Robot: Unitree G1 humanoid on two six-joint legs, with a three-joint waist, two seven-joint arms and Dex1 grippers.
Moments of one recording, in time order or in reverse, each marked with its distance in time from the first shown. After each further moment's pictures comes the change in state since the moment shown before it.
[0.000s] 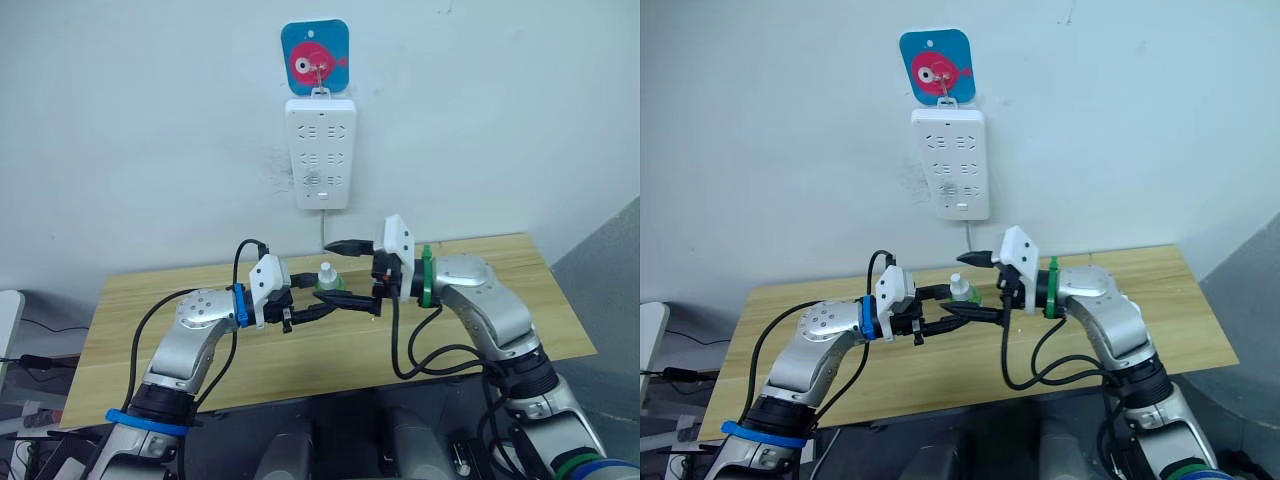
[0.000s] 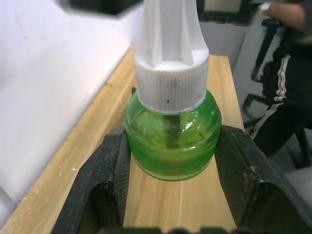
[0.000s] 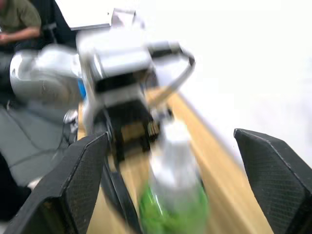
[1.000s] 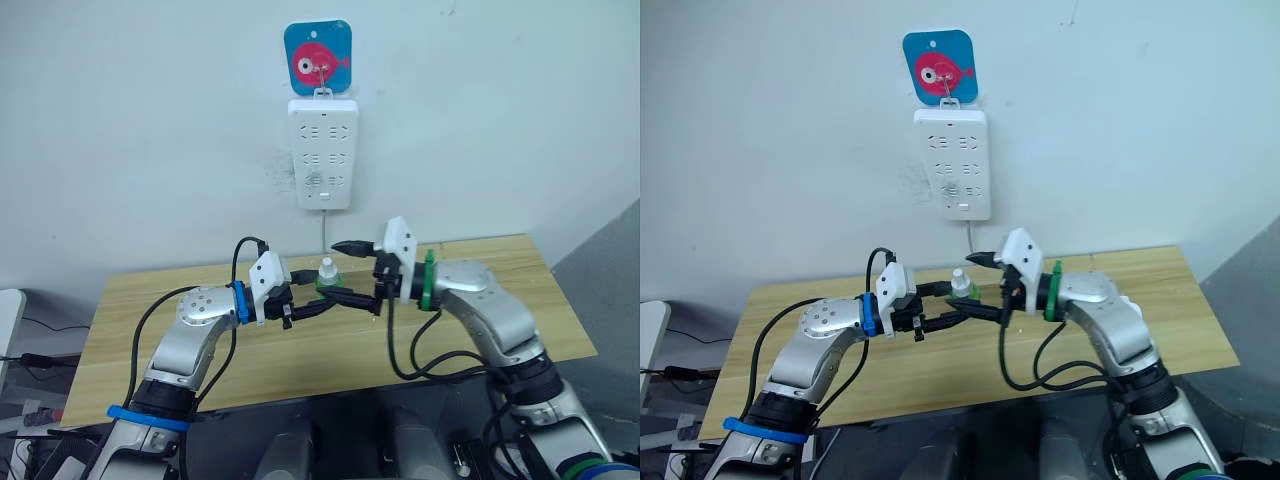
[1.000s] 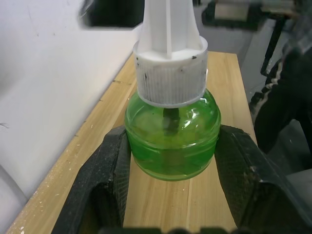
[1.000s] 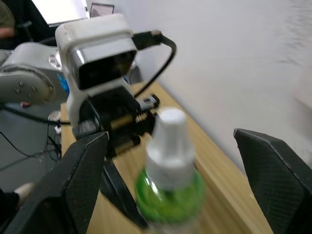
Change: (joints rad) left arm -0.020 0.000 0.002 0.026 0.013 -0.007 -0.003; right arm 0.028 -0.013 0.010 0.005 0.025 0.035 -0.091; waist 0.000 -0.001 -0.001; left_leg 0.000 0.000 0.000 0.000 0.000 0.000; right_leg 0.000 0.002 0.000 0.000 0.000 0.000
